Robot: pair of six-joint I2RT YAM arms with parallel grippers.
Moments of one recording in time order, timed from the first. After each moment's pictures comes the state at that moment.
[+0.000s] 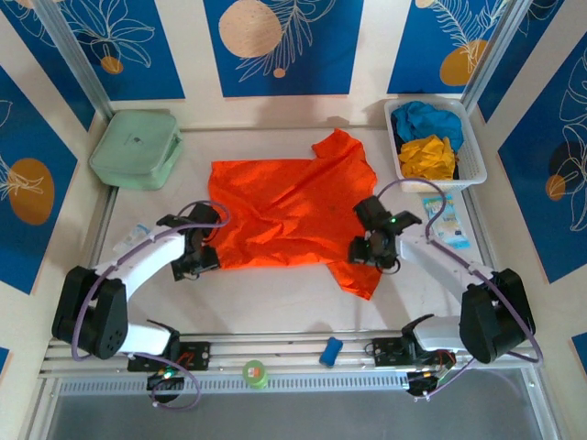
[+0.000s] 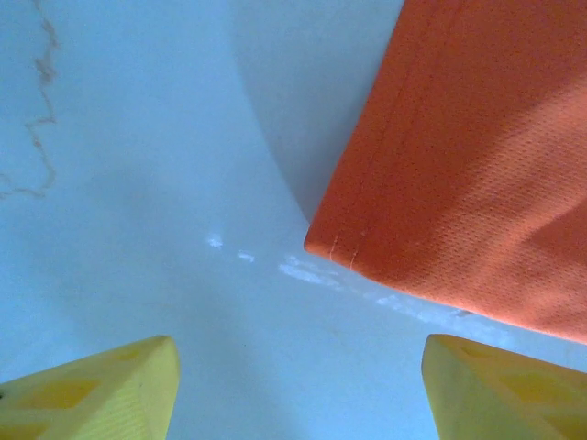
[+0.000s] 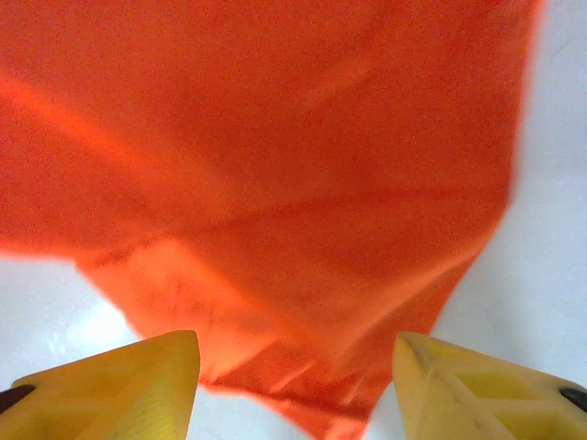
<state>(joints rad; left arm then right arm) -0.37 1.37 0.82 -0.95 -0.14 -0.72 0.48 1.30 0.84 -0.91 0.00 0.60</state>
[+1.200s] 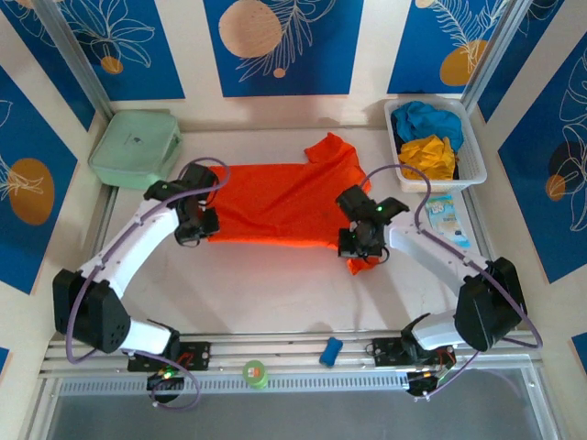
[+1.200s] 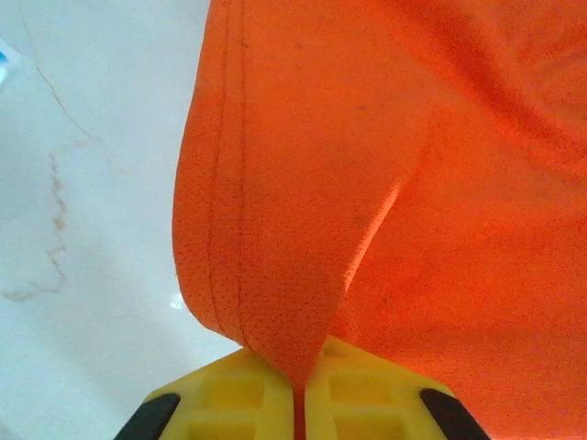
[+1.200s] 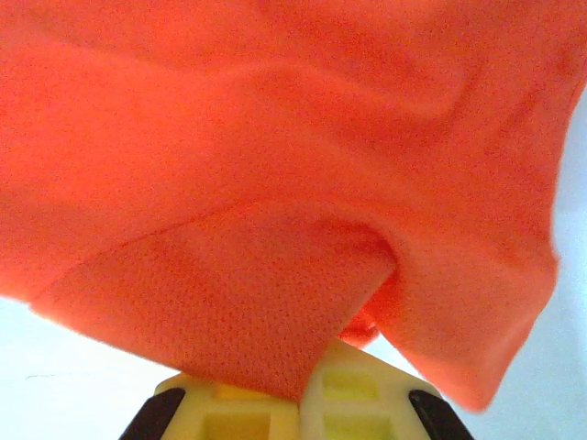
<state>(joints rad) -0.36 1.43 1.25 -1.14 -0.10 -0.57 0.53 1.39 1.05 -1.02 -0.03 0.59</state>
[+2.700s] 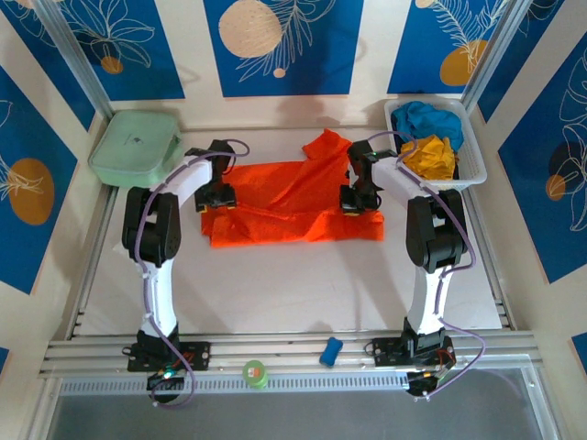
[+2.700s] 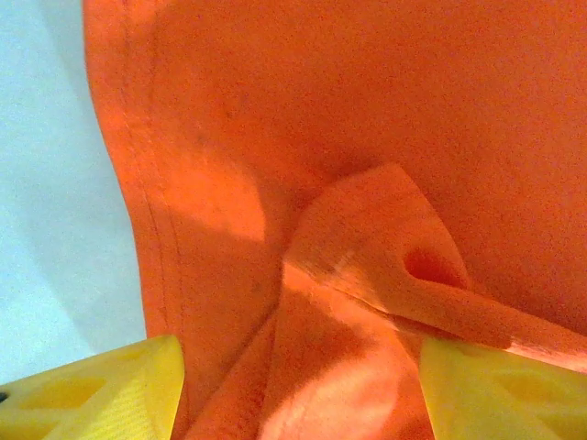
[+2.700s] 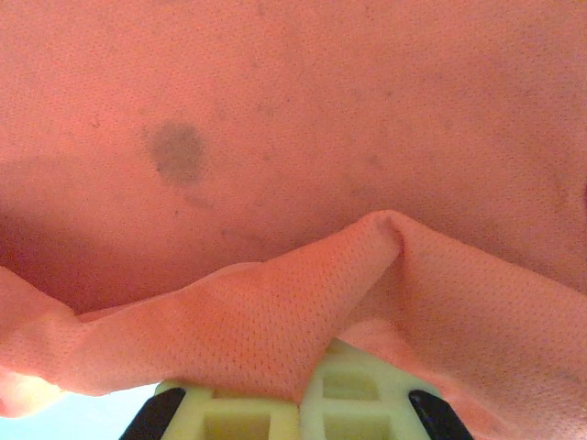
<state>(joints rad) -0.25 2.12 1.68 -1.00 -0.13 -0.44 0.27 1.97 1.53 -1.00 -0.16 0.30</state>
